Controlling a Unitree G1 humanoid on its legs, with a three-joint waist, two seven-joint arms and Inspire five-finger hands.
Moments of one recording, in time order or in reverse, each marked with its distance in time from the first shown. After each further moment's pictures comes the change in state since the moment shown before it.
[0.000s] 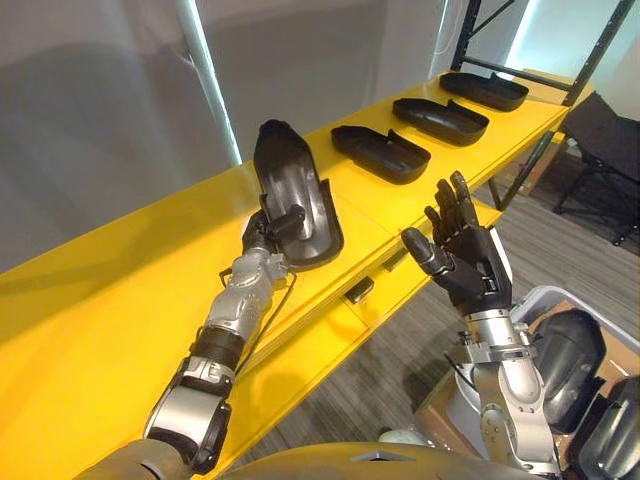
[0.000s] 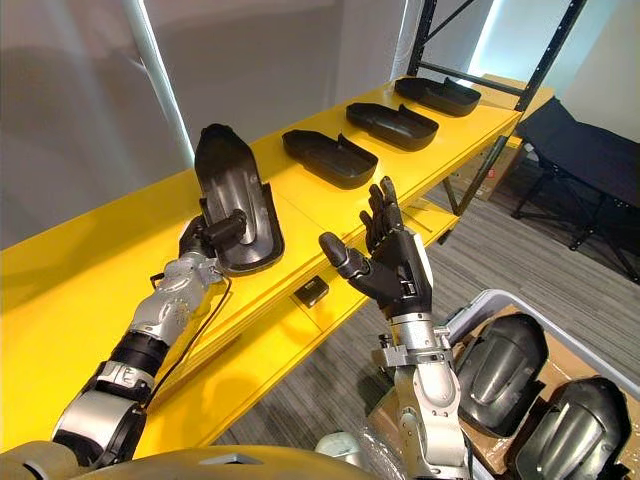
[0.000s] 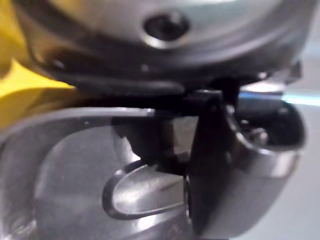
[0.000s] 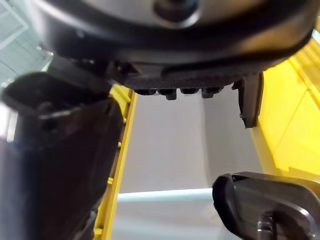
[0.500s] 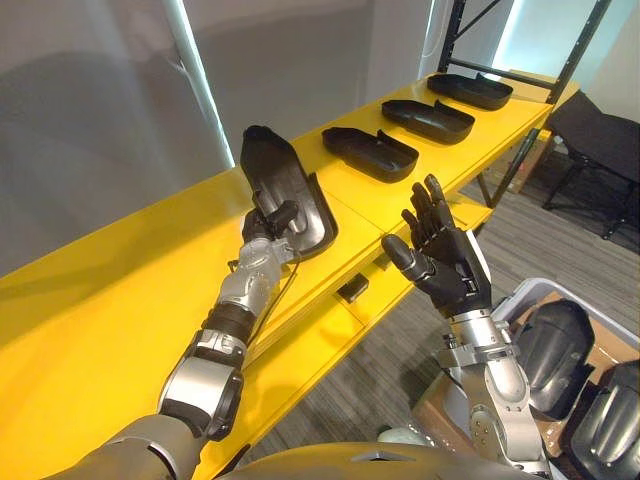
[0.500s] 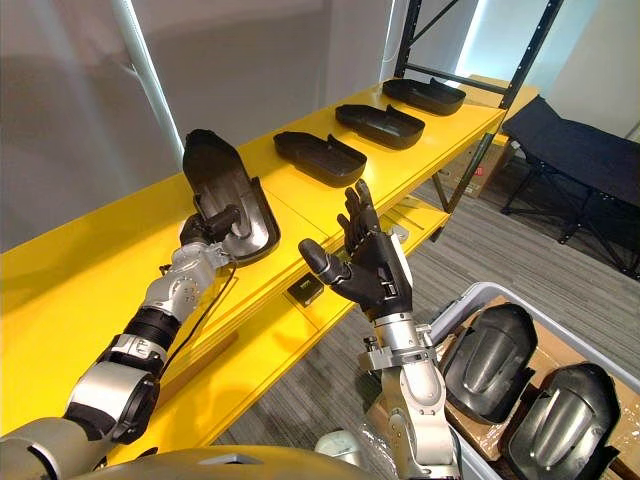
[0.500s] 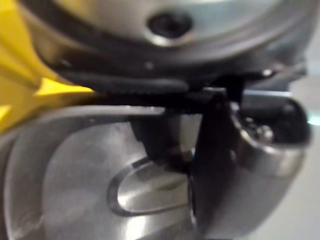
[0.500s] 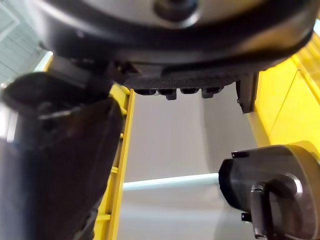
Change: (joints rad) left arm -0.127 -0.050 0.038 0.159 -0.073 0.027 0.172; right arm 0.000 0.002 0.074 0.000 0.004 0.018 0.011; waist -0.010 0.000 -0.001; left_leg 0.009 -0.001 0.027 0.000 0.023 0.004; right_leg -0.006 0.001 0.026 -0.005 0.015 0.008
